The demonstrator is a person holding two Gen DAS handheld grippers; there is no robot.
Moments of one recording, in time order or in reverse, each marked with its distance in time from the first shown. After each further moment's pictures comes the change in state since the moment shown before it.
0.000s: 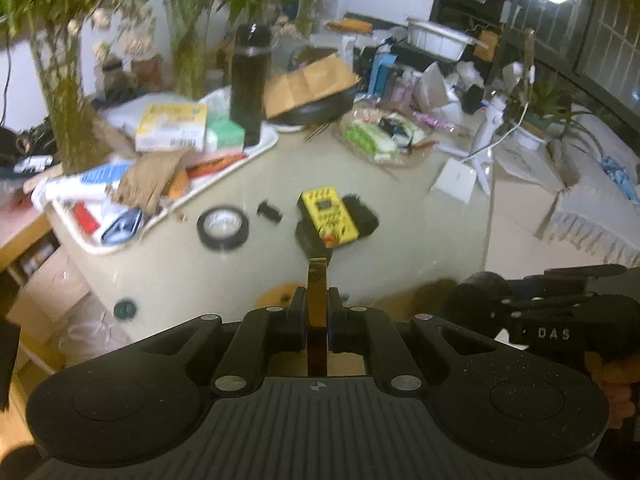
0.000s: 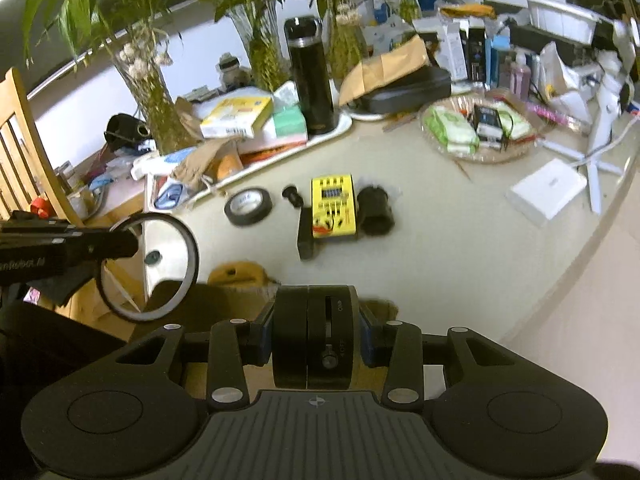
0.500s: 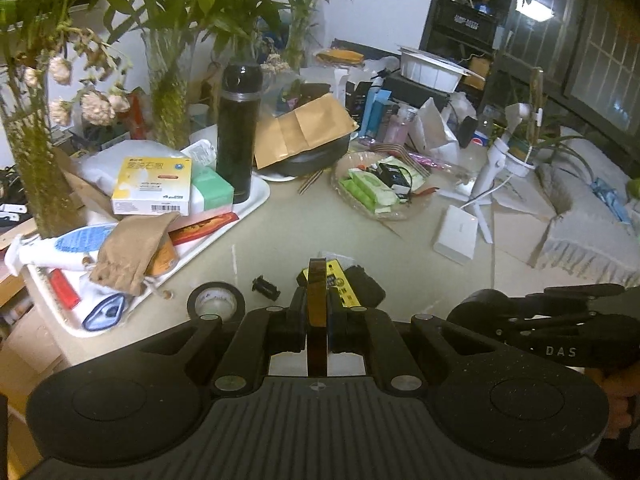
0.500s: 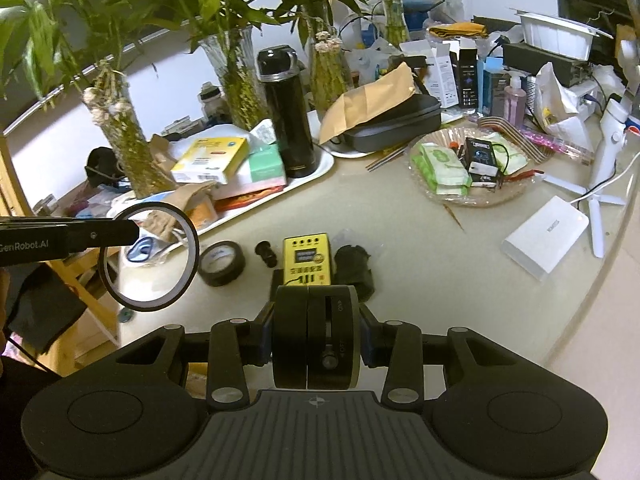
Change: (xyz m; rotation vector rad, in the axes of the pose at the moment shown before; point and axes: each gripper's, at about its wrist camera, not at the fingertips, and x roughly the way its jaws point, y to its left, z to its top) left arm 0.027 0.017 0.068 0.023 -0.082 -0.062; right arm 0.019 -0.021 0.060 0.005 -0.077 -0.009
